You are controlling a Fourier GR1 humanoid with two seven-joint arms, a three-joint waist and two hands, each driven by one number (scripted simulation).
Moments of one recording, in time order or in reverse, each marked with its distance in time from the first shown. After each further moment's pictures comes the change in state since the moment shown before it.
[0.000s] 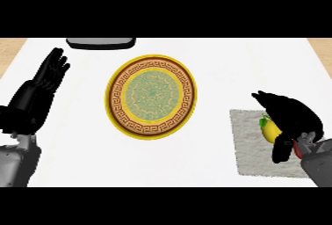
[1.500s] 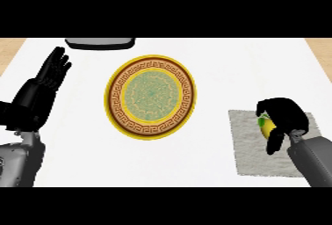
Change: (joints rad) left arm -0.022 -0.077 0.070 0.020 -0.074 -0.065 0.010; right arm 0.026 0.178 -0.149 0.423 0.424 -0.287 -0.432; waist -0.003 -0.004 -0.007
